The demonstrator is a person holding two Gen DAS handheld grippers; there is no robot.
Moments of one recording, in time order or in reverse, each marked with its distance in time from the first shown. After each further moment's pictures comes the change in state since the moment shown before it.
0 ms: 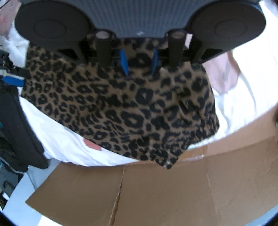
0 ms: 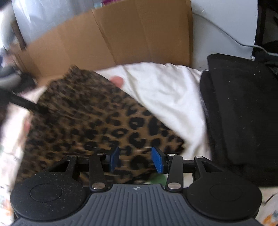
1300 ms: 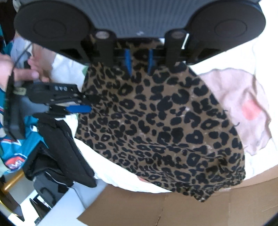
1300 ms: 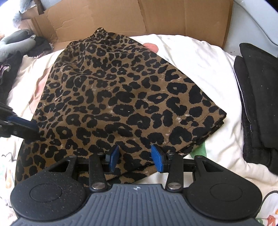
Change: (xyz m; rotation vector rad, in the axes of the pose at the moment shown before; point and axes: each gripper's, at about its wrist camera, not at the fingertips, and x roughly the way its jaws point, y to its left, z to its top) left arm -0.040 -0.037 -0.108 -0.037 -0.011 -0.249; right arm 0.021 0.049 -0.026 -0.147 0.188 0.024
